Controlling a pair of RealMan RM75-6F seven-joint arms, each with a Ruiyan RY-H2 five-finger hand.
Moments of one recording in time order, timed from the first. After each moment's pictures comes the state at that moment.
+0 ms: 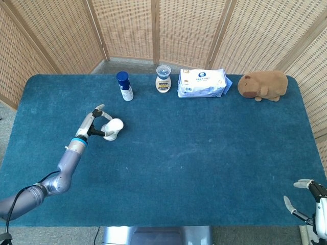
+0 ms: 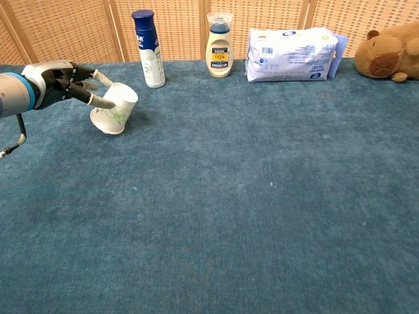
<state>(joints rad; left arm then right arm) -0.72 -1.61 -0.40 -1.14 0.87 0.63 -0.43 -0.17 -1.21 0.05 -1.61 -1.55 1.73 0.16</state>
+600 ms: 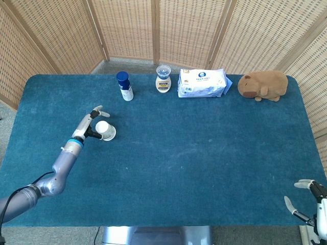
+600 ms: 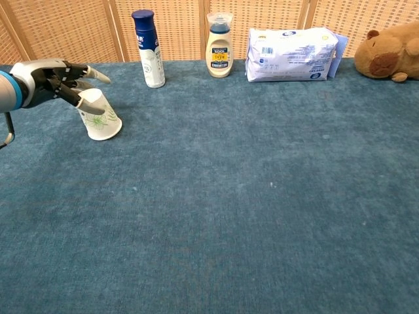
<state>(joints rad) -0.69 -1.55 -0.38 -1.20 0.93 0.62 -0.44 -0.17 -1.21 0.05 -1.62 -1.56 1.74 0.18</state>
